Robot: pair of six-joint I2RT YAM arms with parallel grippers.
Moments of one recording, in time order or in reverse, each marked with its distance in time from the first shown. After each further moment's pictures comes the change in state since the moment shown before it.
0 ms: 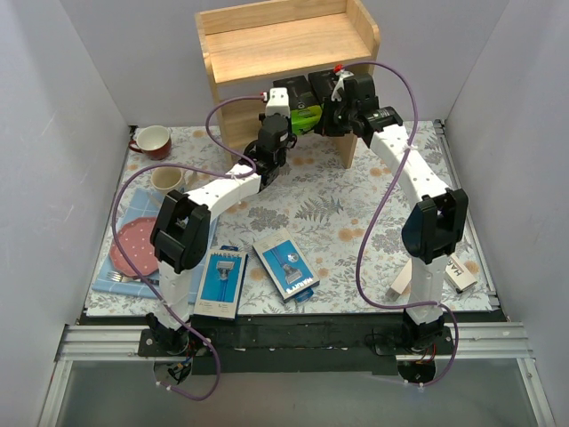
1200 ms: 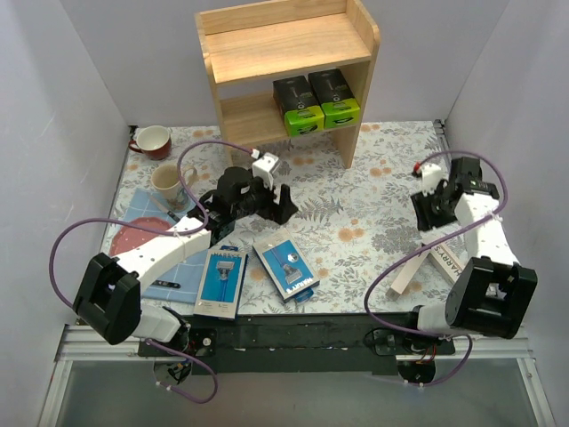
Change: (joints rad) left arm -0.010 -0.652 -0.667 -0.289 0.708 -0.069; right arm -0.556 -0.610 -0.887 -0.244 0.005 -0.780
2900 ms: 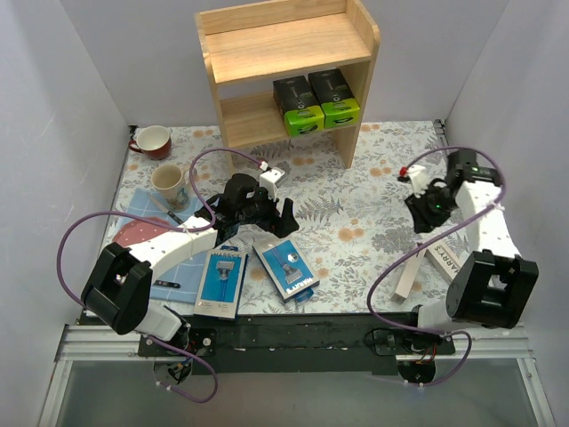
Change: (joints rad) left arm -0.001 0.076 -0.068 -0.055 0.172 0.015; right arm 0.030 0.050 0.079 -0.294 -0.133 -0.381
